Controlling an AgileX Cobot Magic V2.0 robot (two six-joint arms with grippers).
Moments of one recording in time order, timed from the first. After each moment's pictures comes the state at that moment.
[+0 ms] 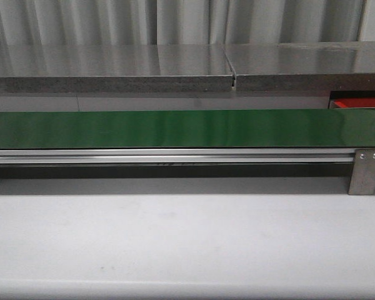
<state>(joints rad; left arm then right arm) 0.51 1.78 -1.25 -0.13 0.87 -0.09 -0.03 -0.01 0.03 -0.05 0.11 0.09</state>
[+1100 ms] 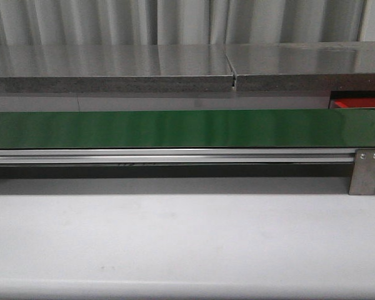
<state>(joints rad) 0.51 1.84 -1.34 -0.13 0.88 -0.12 -0.03 -0.01 0.03 -0.05 0.11 0.09</state>
